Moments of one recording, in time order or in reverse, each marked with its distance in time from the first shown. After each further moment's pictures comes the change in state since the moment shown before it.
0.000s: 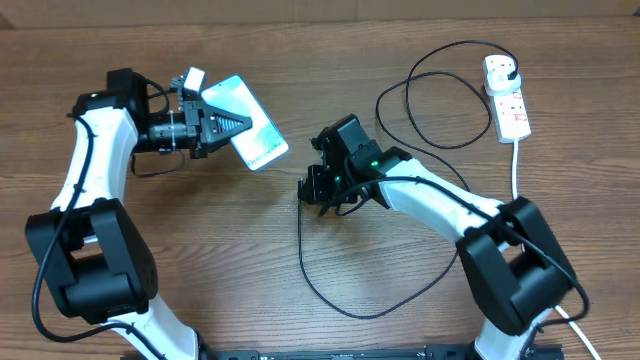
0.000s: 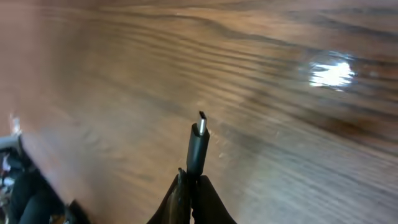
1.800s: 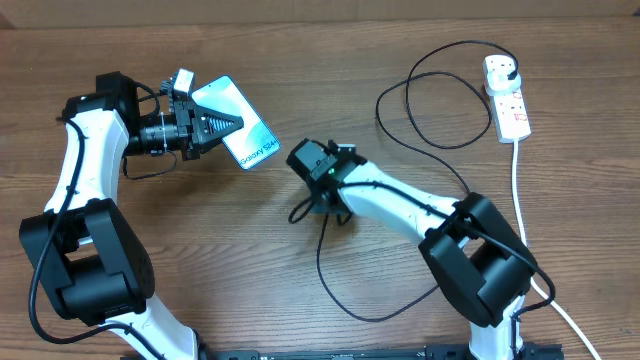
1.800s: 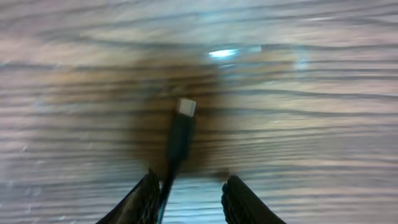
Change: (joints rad) left arm 0.027 0.000 0.000 -0.023 -0.004 0.000; right arm 0.142 0.112 0.169 -0.395 0.719 0.176
